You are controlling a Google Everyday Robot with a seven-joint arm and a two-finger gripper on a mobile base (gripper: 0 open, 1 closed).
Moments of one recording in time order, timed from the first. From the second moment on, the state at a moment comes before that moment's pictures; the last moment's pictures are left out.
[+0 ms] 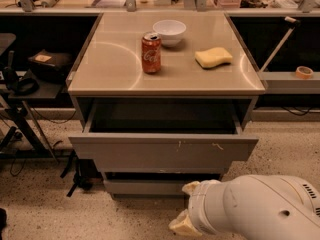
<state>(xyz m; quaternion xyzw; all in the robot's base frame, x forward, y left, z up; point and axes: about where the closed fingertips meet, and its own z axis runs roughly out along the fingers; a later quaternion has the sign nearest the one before) 0.338 -0.060 0.693 -0.53 0.81 0.07 0.24</state>
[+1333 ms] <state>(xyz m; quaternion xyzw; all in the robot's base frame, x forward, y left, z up) 0.486 -0.073 0.701 -0.57 0.79 0.06 0.24</state>
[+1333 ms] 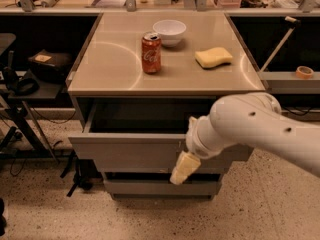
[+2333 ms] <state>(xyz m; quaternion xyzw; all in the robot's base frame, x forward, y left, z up) 0.527 -0.063 0.720 -0.54 0.76 0.14 0.33</state>
